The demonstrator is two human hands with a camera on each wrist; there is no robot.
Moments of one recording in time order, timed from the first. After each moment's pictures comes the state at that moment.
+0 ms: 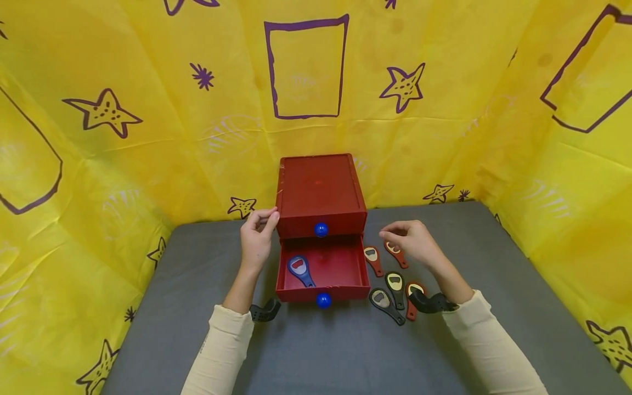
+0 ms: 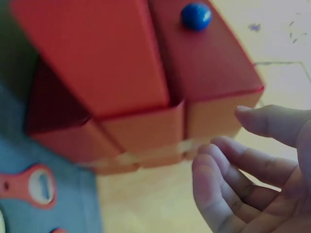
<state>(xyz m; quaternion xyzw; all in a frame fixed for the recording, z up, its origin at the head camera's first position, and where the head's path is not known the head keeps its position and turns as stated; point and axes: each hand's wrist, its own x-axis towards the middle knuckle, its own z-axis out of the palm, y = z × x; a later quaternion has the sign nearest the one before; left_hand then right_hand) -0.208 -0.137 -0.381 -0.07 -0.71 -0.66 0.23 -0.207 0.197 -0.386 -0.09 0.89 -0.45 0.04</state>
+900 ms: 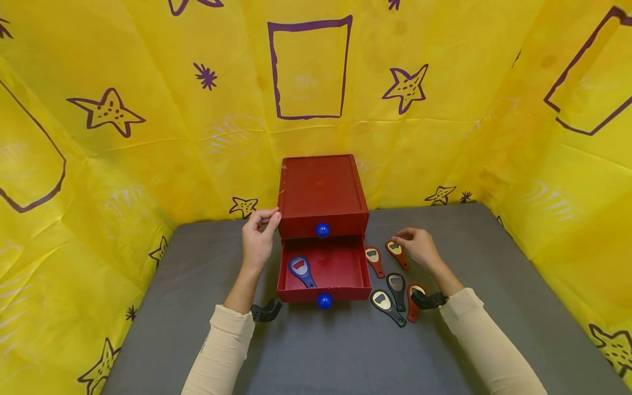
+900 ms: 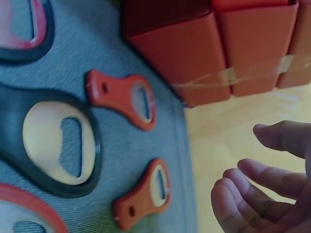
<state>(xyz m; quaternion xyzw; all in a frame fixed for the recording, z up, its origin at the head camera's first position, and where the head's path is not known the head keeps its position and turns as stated) -0.208 -0.137 -0.382 -0.07 -0.70 -0.67 0.23 -0.246 0.225 -0.460 -0.01 0.91 -0.41 0.01</state>
